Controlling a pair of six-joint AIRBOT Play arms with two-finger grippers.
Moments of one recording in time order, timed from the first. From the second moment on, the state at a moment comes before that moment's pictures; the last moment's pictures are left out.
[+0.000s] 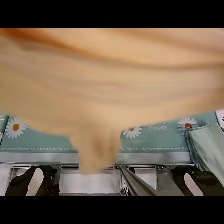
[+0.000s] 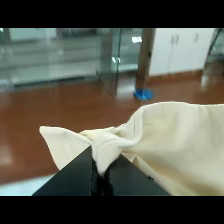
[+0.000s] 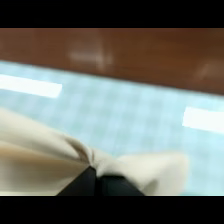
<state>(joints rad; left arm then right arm) 0.43 -0.70 1.68 0.75 -1.24 -1.19 -0.02 -0.64 1.65 -1.28 1.59 1.53</state>
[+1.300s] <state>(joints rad) 0.20 -1.38 1.20 0.77 -1.11 -1.25 -0.36 -1.27 1.11 -1.18 1.20 1.55</state>
